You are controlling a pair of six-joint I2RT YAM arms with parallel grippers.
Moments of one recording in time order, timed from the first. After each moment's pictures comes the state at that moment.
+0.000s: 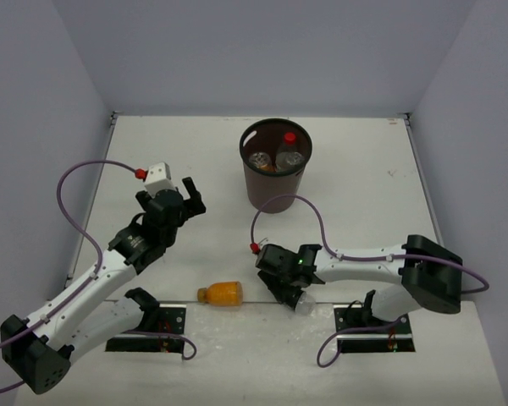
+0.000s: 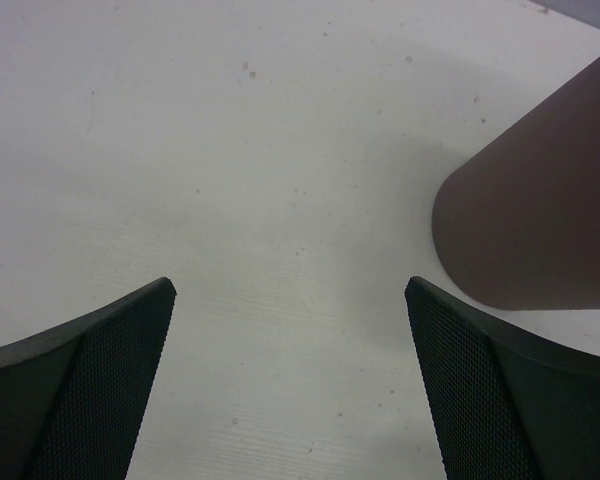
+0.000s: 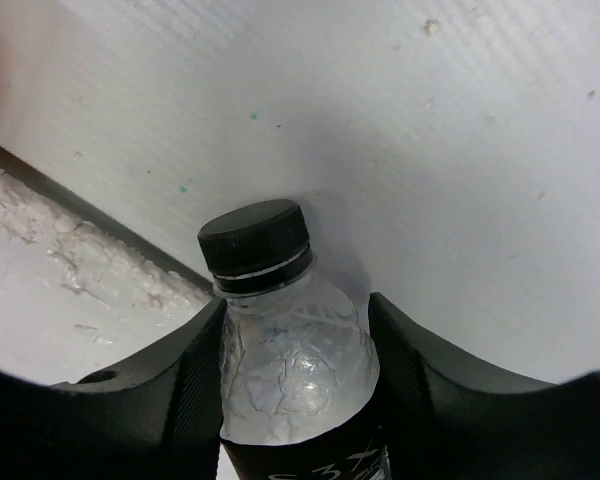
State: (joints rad) left arm -0.61 0.86 0.71 -0.35 -0.61 -0.60; right arm 1.23 1.46 0.77 -0.60 0.09 0.54
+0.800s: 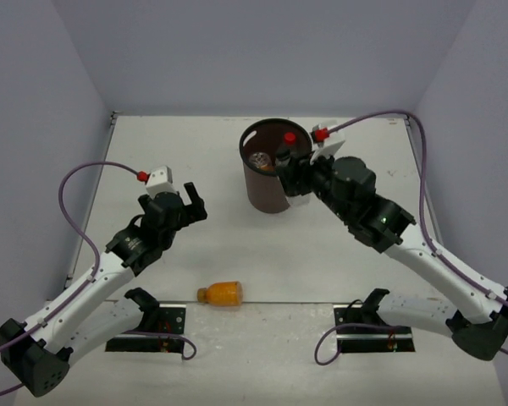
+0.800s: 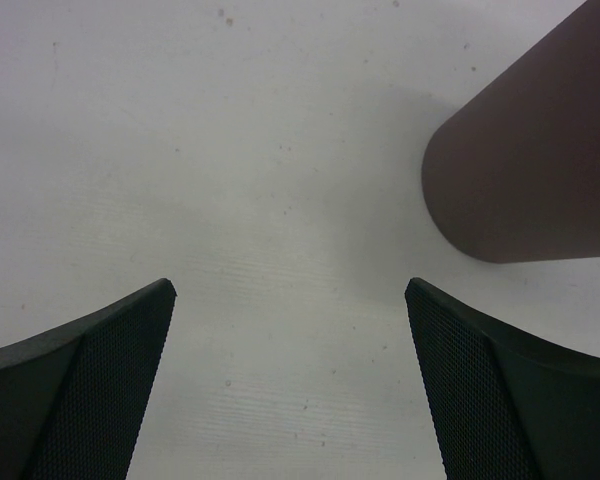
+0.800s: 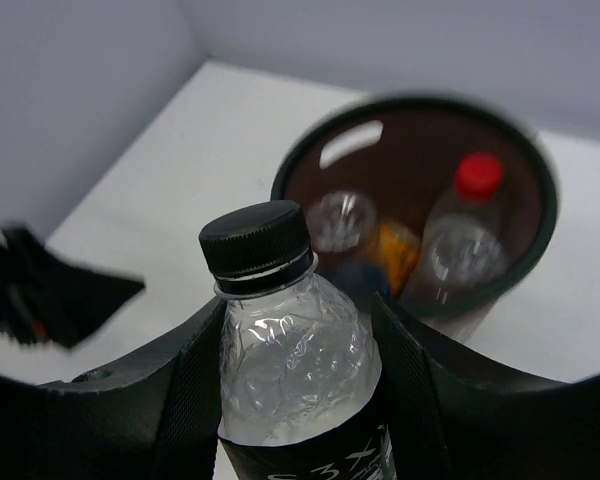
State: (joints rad) left arm -0.61 0.83 0.71 -0.44 -0.51 -0.64; right arm 0.81 1.10 1.22 -0.26 0.27 0.24
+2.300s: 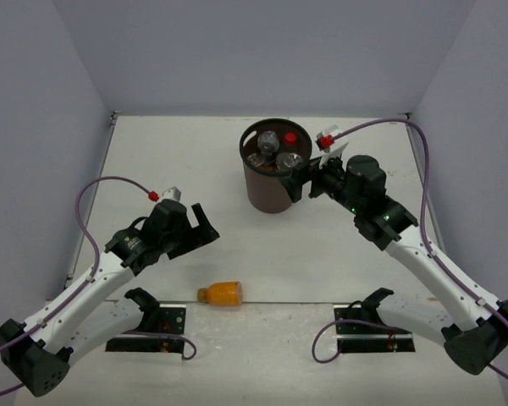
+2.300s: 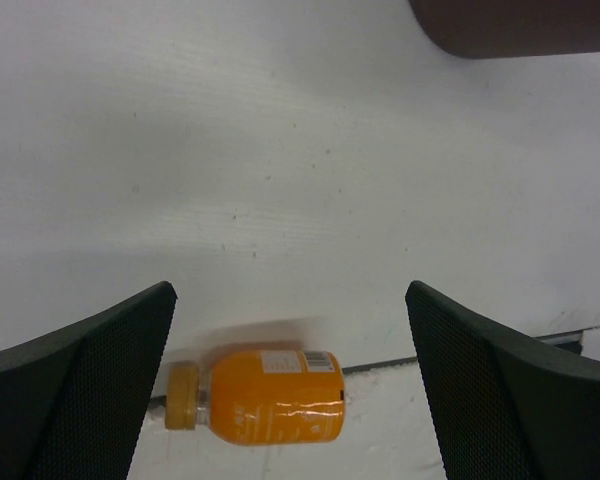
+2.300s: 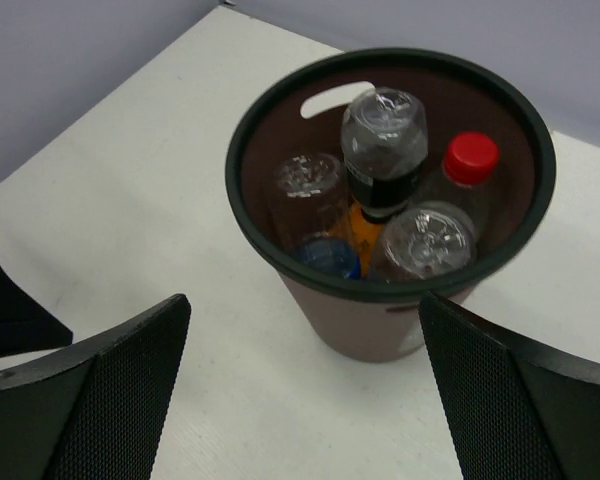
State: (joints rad) left arm -0.61 0.83 0.72 -0.75 -0.09 -0.94; right arm 0.60 1.03 1.03 -0.19 -0.08 0.11
